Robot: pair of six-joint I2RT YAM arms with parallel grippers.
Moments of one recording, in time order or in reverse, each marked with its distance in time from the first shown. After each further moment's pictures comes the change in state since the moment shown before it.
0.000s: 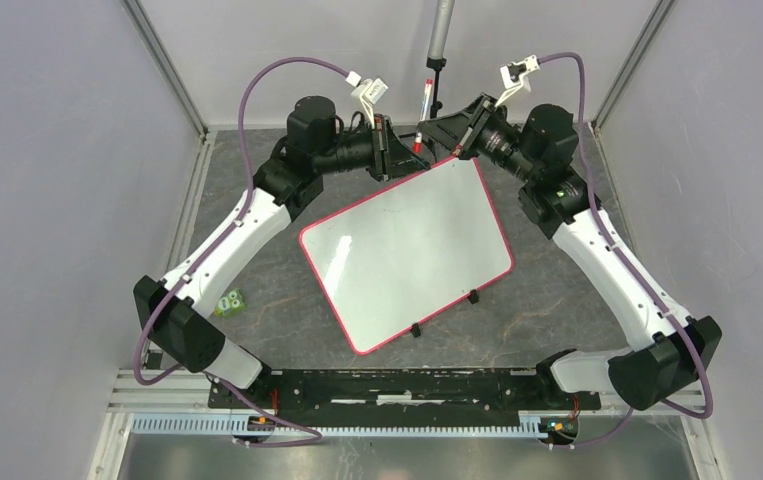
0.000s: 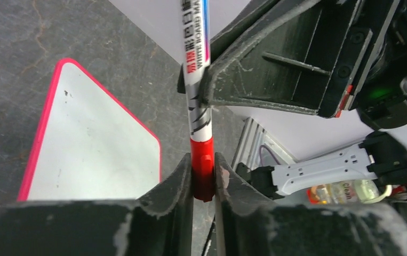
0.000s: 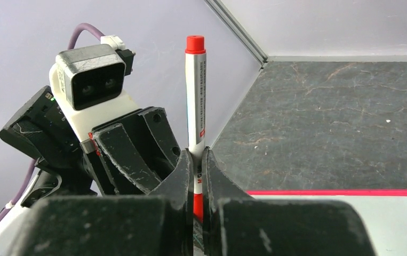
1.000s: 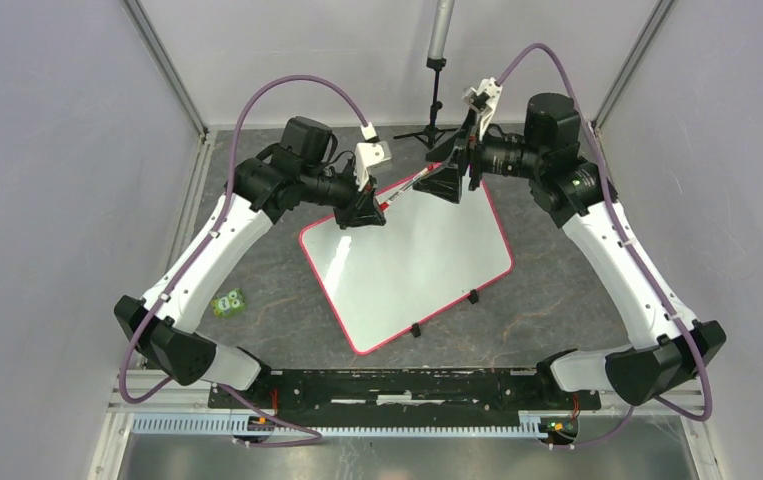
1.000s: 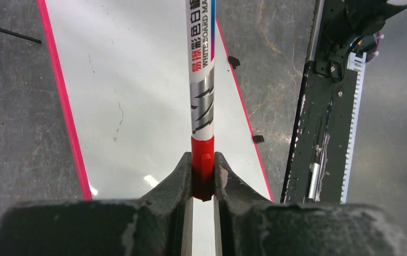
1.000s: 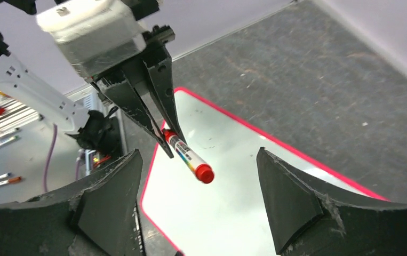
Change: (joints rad) left arm 0.022 -0.075 0.055 -0.715 0.027 0.908; right arm -0.042 0.014 0.145 -0.402 -0.467 -0.706
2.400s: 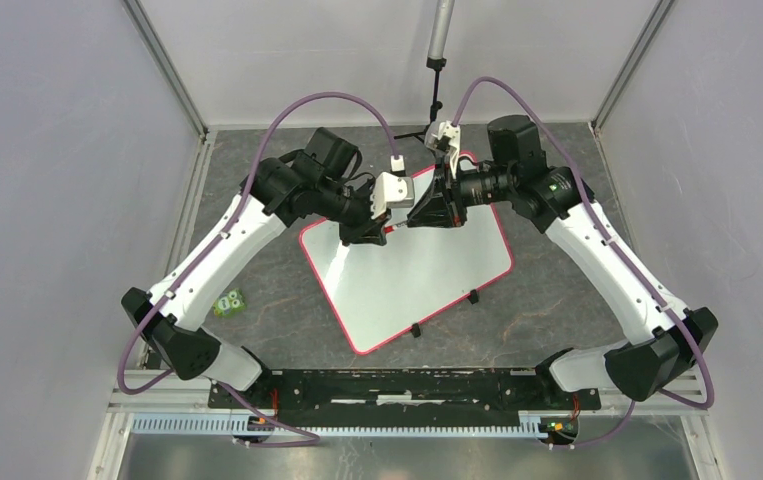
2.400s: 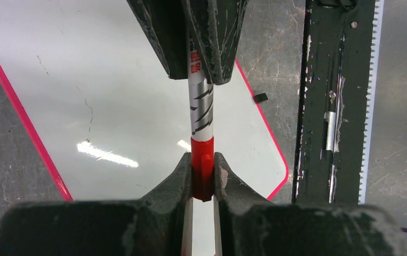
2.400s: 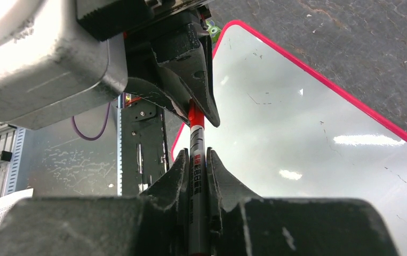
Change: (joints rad) left arm -0.129 0.042 0.083 -0.228 -0.123 0.252; right arm 0.116 0.035 -0.036 -0.265 -0.090 -0.196
